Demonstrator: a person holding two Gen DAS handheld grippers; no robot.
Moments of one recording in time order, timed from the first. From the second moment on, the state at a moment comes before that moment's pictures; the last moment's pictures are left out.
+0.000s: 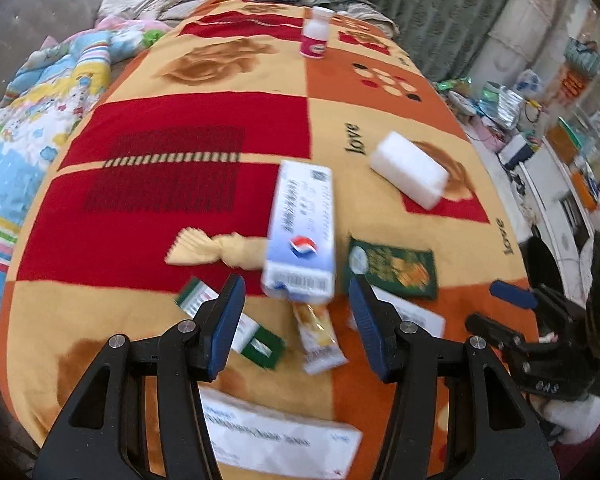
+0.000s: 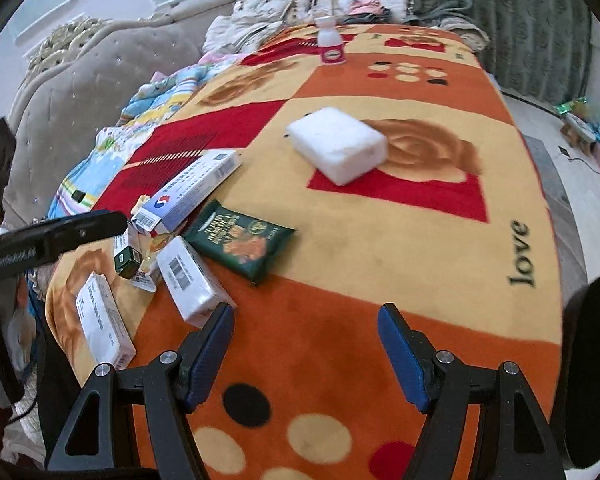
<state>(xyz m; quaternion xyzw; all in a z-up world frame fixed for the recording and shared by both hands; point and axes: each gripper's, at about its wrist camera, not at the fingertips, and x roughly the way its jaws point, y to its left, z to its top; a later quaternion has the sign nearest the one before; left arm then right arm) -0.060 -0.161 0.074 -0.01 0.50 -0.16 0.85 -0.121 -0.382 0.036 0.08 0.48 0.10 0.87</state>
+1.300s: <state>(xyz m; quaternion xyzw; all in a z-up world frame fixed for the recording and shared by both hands) -0.020 -0.051 0.084 -0.06 0.50 -0.11 0.85 0.000 -0.217 0.026 -0.08 0.50 0.25 0.82</state>
